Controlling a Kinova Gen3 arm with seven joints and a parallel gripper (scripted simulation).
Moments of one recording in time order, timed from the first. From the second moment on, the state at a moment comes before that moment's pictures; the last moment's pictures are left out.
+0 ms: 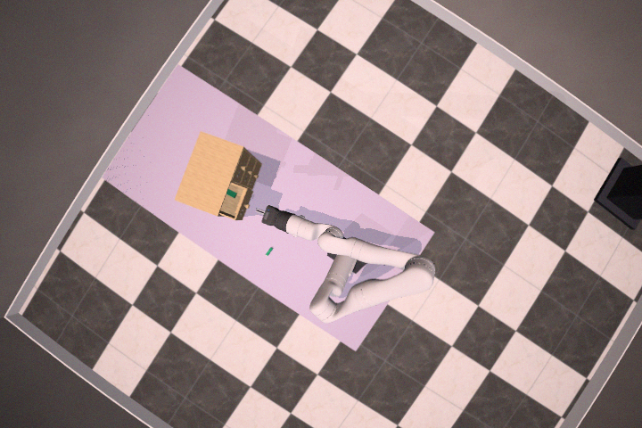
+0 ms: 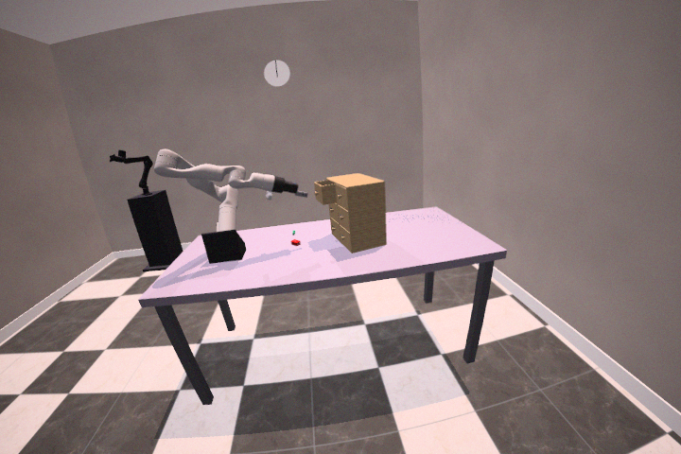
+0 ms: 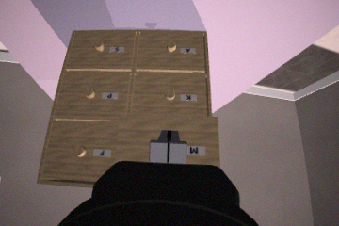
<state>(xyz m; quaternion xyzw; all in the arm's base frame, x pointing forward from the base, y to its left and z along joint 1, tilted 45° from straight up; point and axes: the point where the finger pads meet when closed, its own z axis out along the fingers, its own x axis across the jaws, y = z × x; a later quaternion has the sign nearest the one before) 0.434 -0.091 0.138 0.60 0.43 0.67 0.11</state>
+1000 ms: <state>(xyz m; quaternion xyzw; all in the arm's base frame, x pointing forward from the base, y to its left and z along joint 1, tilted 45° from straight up) 0.414 -0.092 0.132 0.60 0.43 0.67 0.10</state>
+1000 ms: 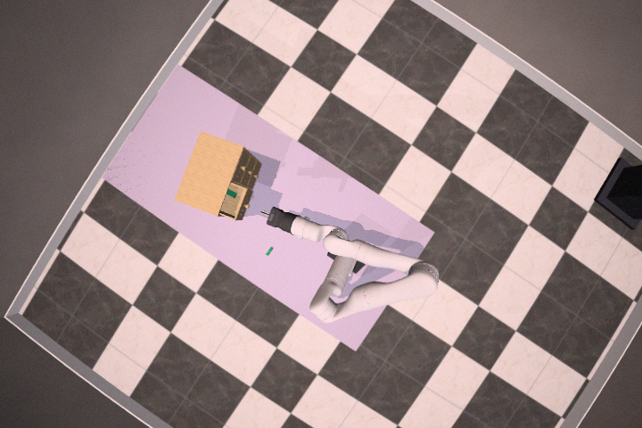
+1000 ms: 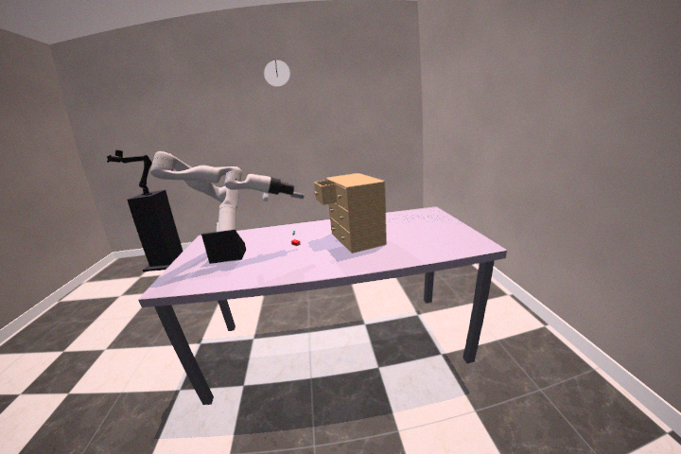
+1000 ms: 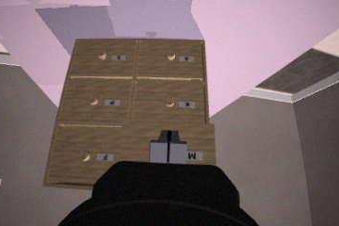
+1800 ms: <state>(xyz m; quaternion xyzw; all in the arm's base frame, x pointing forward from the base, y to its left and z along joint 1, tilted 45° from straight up) 0.351 -0.110 0.137 0.59 0.43 0.67 0.10</state>
